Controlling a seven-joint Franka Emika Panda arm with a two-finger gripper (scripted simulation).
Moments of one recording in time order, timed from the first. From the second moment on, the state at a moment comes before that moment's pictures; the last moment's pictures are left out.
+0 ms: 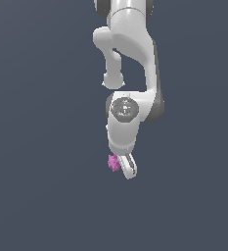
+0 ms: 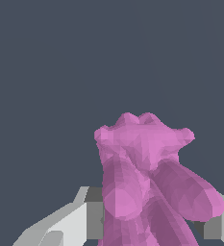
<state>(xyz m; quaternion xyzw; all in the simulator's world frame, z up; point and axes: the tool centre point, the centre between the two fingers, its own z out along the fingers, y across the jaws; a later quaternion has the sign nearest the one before) 0.078 0.028 0.105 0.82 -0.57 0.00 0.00</state>
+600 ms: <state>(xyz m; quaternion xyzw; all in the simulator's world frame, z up) 0.069 0.004 0.182 0.82 -0.57 0.00 0.00</state>
